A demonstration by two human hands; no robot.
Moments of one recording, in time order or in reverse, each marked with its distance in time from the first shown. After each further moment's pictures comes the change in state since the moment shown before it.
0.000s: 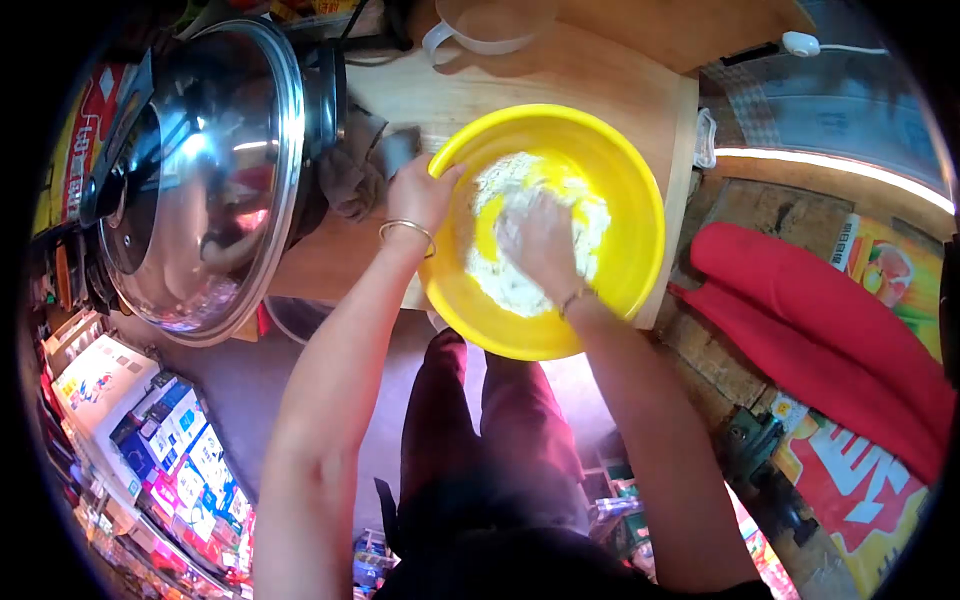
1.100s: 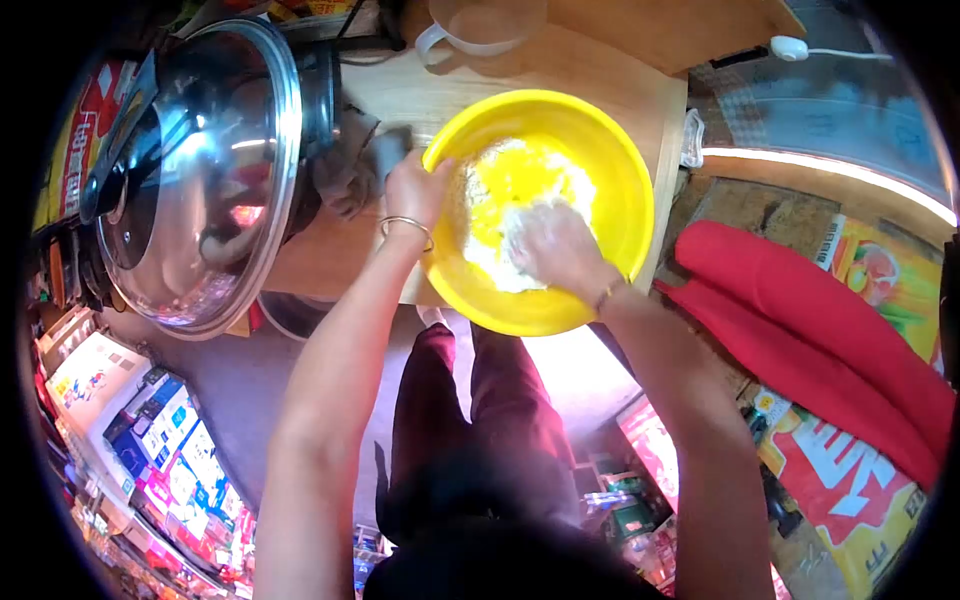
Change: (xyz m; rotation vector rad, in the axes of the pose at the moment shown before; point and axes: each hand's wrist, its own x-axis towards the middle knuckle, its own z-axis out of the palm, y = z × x) left_hand -0.001 0.000 0.003 -0.015 0.104 0.054; right_hand 0.003 0.023 -0.055 0.058 -0.050 -0.580
